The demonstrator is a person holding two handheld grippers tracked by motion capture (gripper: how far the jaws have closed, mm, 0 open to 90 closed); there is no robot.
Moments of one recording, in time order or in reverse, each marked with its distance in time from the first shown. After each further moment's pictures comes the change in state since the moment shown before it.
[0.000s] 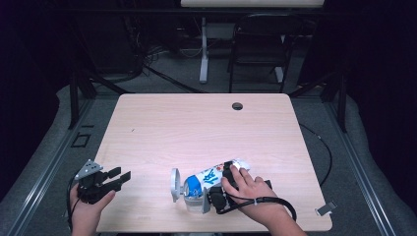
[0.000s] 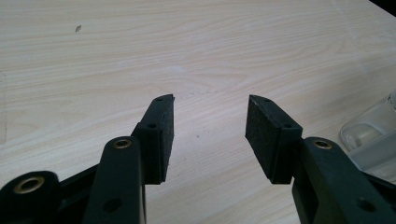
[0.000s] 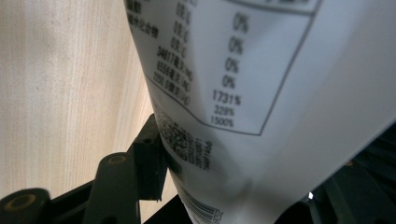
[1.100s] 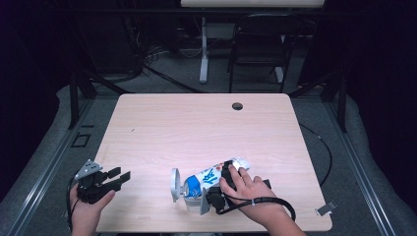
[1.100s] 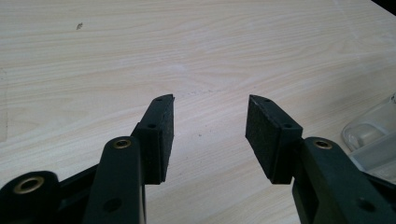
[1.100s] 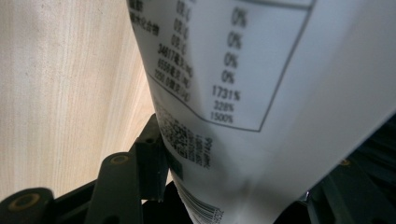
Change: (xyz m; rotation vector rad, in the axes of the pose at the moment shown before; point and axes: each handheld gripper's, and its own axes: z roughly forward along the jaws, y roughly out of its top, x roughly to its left) left arm 0.002 -0.001 0.001 0.006 0.001 -0.007; right arm -0.002 0.003 -0.003 0.046 -0.020 -0.052
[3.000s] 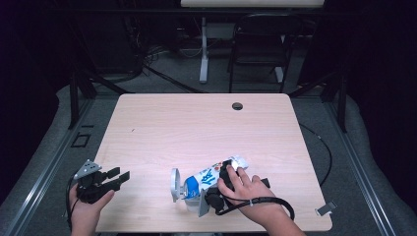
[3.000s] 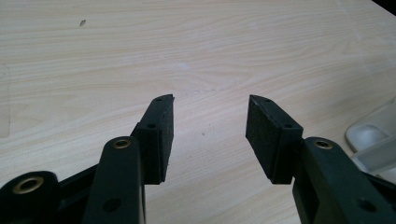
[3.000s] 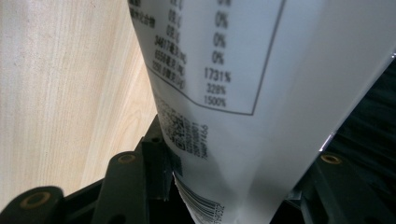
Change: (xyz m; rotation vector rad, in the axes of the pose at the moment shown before) left arm 0.003 -0.001 0.001 0.000 0.002 -0.013; right arm -0.003 0.003 -0.004 0.018 -0.026 -0.051
